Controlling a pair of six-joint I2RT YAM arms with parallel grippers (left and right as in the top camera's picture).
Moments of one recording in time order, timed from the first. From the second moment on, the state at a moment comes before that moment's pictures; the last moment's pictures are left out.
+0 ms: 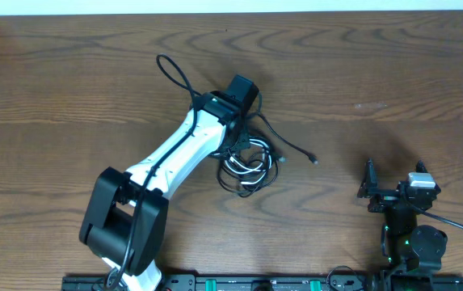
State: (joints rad) left arm -0.53 1.83 1.34 -0.93 -0.06 -0.69; right arm -0.06 0.02 0.01 -0.07 -0.01 0.03
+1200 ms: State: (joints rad) left arm -0.51 1.43 1.63 -0.93 -0.08 -0.49; right arm -0.06 0.02 0.01 -0.07 -0.01 0.03
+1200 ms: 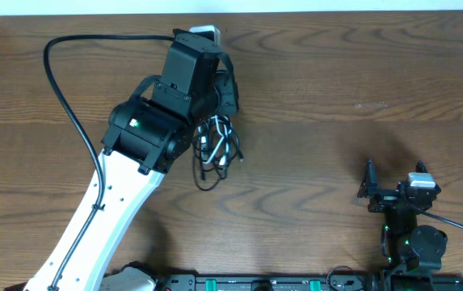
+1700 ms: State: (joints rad) left arm -0.51 1.42 1.63 -0.96 -0.05 -0.58; right arm -0.06 0.02 0.01 -0.07 -0.01 0.03
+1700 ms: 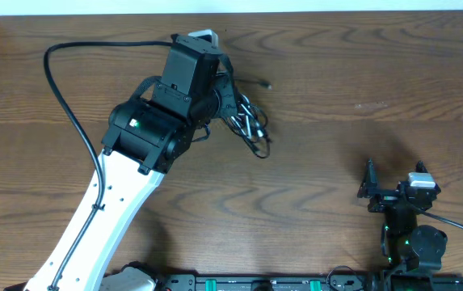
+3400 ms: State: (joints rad) left arm -0.61 1.57 1.63 -0.97 0.32 -0.51; right arm -0.06 0.96 0.43 0.05 -0.97 0.66
